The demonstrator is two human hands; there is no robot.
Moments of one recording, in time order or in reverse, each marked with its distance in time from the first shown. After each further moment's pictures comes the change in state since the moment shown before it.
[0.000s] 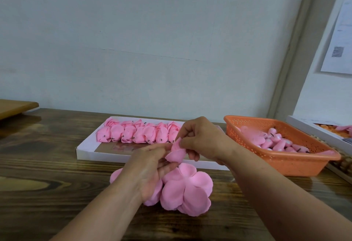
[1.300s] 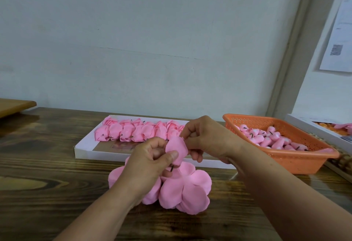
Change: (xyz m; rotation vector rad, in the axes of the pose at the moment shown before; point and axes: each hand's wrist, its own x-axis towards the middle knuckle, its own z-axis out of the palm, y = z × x) left_hand -0.006 -0.009 -0.014 0.509 -0.118 0.368; right_hand -0.002 0.008 -0.009 0.063 -0.053 -0.003
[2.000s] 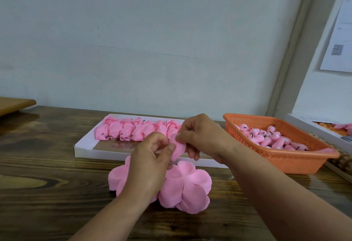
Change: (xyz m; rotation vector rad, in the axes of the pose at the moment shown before) left_hand 0.000 0.001 0.013 0.153 0.234 0.123; right_hand 0.004 -0.005 0.010 0.005 0.067 0.013
